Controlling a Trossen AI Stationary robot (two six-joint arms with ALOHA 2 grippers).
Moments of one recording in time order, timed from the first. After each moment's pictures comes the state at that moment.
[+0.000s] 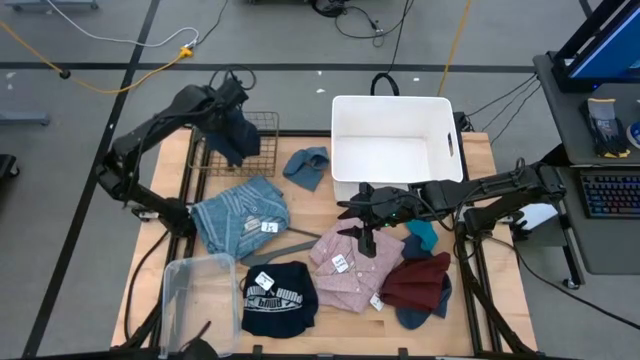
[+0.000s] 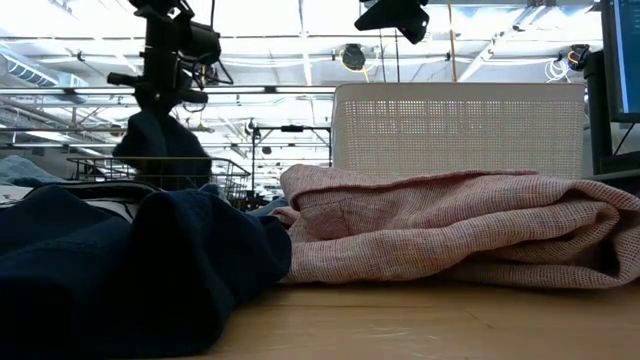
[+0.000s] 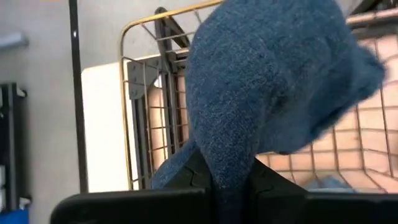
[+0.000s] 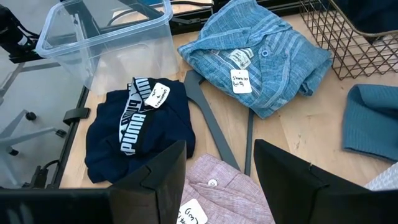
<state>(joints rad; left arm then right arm) 0.88 1.45 1.39 -1.29 -0.38 -0.53 0.16 1.39 1.19 -0.38 0.07 0.28</state>
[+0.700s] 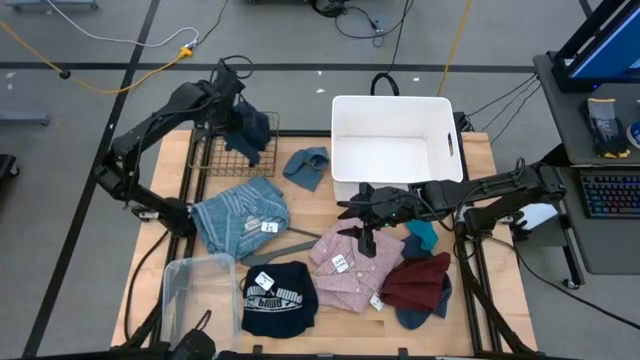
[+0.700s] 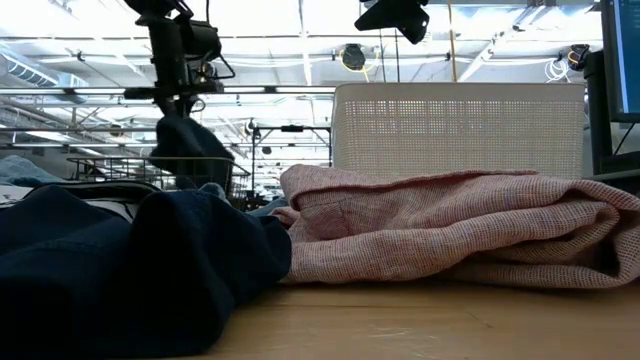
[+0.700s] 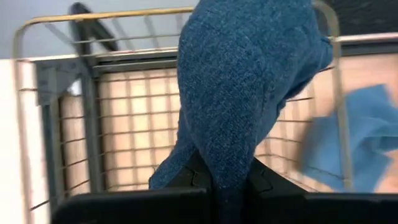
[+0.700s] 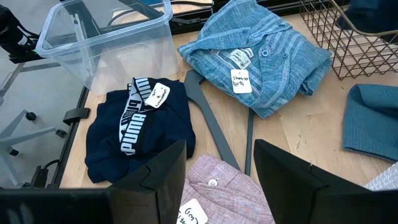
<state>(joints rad) 0.92 1.45 1.39 -1.13 -0.13 -0.55 0.16 1.39 1.19 -0.38 0.07 0.28</state>
